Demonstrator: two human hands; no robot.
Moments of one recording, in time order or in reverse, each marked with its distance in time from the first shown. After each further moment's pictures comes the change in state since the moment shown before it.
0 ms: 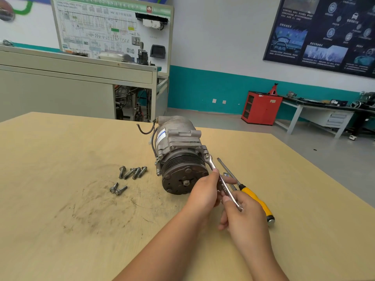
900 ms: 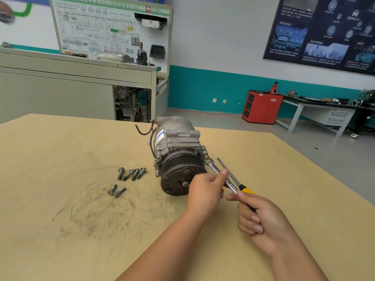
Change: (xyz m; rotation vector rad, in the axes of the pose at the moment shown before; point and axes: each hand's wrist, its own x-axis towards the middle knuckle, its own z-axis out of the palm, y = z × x) left_hand 0.010 -0.004 0.001 0.331 0.181 0.212; right_hand 0.029 0.009 -0.036 0.700 -0.343 0.439
